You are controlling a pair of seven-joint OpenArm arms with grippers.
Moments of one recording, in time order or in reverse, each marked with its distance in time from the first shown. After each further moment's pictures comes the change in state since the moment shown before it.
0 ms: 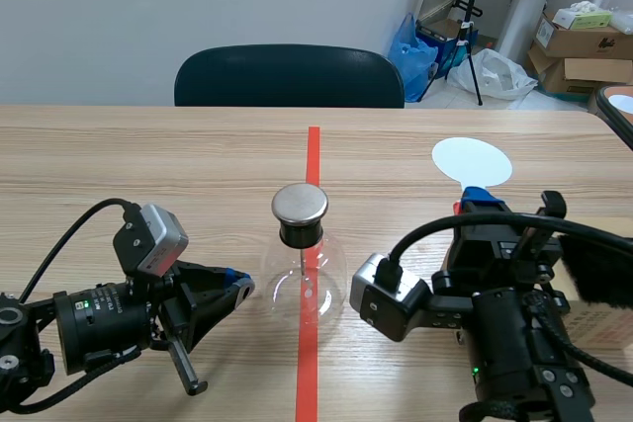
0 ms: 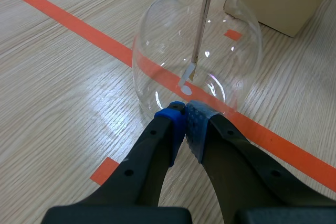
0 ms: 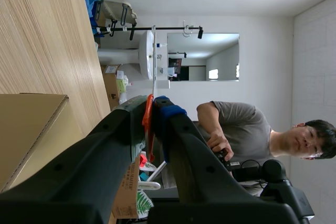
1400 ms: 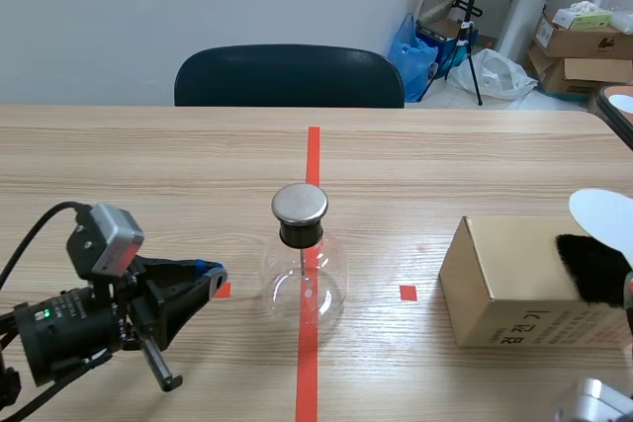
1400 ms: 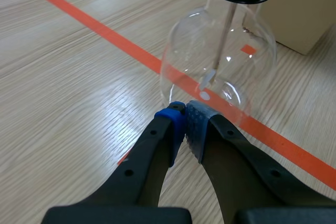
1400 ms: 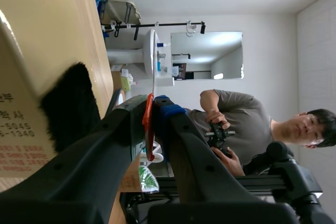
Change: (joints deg) left arm 5.5 -1.1 -6.6 0.1 0.0 0.4 -7.4; right arm -18.8 -9.9 37.7 4.2 21.6 -7.7 50.3
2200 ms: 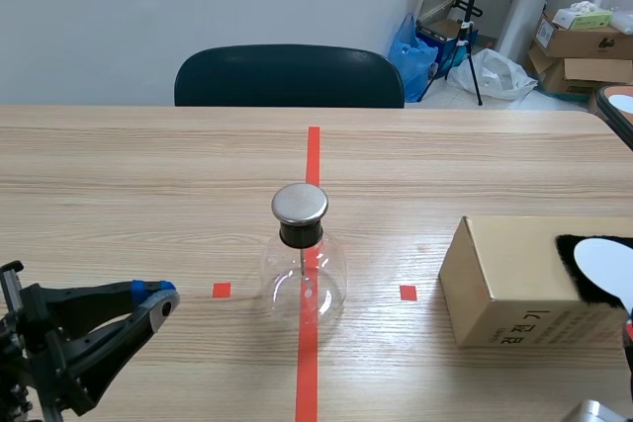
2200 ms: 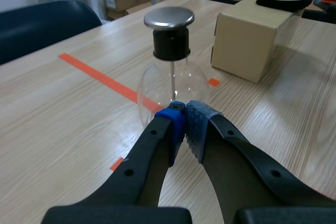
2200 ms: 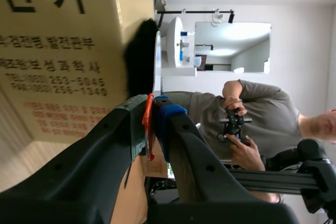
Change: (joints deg) left arm 26.2 -3.0 -20.3 22.1 13.0 0.0 -10.6; right arm 11.5 0.0 7.8 -18.4 -2.6 0.0 6.7
